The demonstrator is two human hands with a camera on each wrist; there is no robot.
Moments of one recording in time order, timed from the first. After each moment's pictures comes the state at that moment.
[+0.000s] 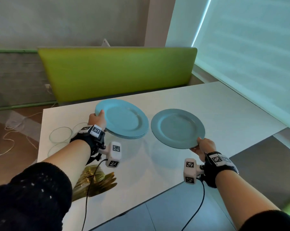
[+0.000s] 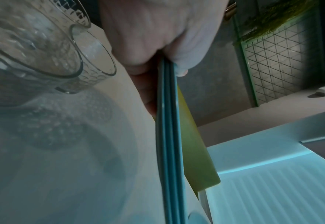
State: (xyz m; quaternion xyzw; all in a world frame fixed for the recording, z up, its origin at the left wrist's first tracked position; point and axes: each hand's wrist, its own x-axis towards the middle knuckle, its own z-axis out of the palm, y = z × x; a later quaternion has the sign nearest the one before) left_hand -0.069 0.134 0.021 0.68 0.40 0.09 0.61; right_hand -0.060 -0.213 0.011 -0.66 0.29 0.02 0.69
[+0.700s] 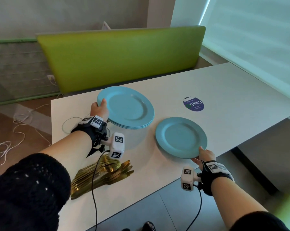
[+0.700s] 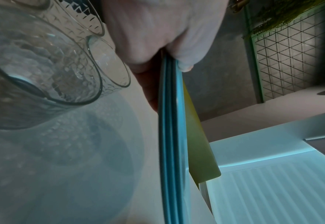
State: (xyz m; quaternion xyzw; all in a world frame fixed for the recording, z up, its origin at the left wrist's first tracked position) left_hand -0.068 0.174 -0.005 0.70 0.37 0.11 0.59; right_hand -0.108 -0.178 -0.078 -0.64 0.40 0.05 0.65
